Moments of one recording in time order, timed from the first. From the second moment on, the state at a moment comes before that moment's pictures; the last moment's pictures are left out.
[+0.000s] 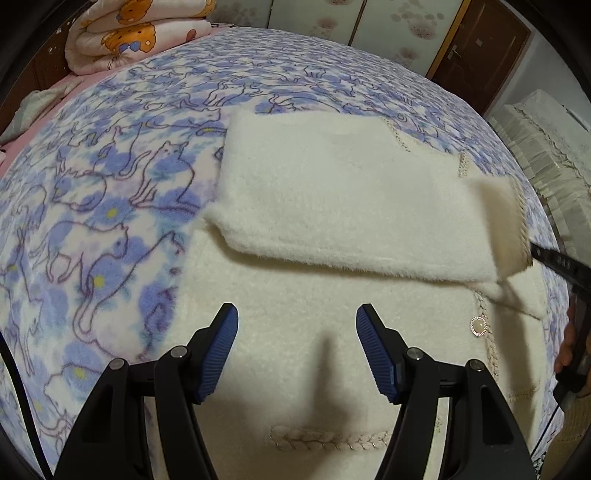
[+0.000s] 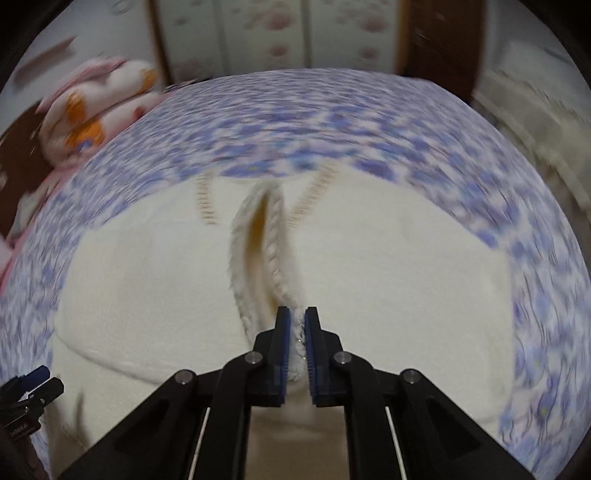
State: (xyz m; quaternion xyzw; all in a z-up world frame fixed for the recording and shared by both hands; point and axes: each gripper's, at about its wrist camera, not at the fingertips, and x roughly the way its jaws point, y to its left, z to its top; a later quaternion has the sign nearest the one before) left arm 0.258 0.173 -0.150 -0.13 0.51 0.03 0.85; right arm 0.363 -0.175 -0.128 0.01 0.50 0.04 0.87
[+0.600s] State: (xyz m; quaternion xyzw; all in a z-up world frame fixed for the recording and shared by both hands) left arm 0.378 0.238 -0.170 -0.18 0.55 0.03 0.82; right arm 0.428 -0.222 -0.165 0.22 0.54 0.10 0.81
